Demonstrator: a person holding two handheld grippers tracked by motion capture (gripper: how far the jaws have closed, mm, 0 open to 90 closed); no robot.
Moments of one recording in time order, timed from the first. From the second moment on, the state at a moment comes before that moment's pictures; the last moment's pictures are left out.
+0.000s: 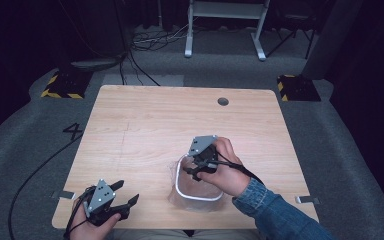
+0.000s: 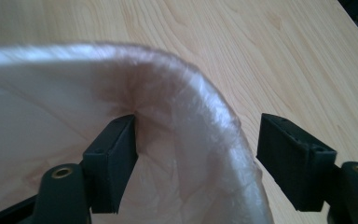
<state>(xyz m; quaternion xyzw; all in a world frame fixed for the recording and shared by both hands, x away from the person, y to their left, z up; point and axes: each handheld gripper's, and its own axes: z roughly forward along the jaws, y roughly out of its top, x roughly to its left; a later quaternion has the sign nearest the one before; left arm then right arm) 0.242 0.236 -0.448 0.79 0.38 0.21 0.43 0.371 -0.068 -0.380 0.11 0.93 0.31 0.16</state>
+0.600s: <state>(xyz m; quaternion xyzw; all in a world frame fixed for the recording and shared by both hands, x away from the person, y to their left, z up) 0.249 0.230 -0.448 0.80 0.37 0.21 0.43 0.362 -0.089 -0.346 0.11 0.92 0.32 0.19</state>
